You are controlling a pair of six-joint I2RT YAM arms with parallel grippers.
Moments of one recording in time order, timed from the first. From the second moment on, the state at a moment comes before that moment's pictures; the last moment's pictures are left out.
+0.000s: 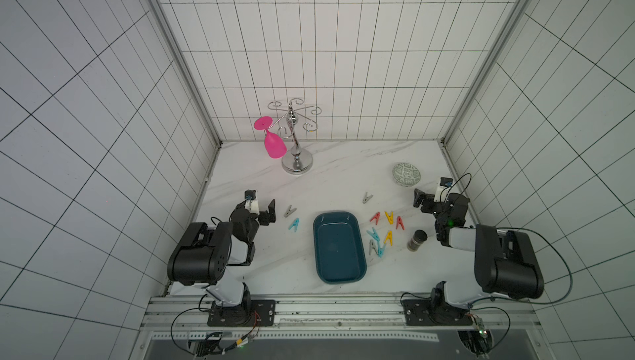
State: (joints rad) left arm 0.01 1.58 0.20 1.11 0.13 -0.02; right arm -0.11 1.52 0.38 0.78 -0.19 0.04
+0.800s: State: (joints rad) left arm 0.07 1.55 0.41 0.87 0.17 -0.06; right arm -0.11 1.54 0.37 0.78 -0.16 0.04
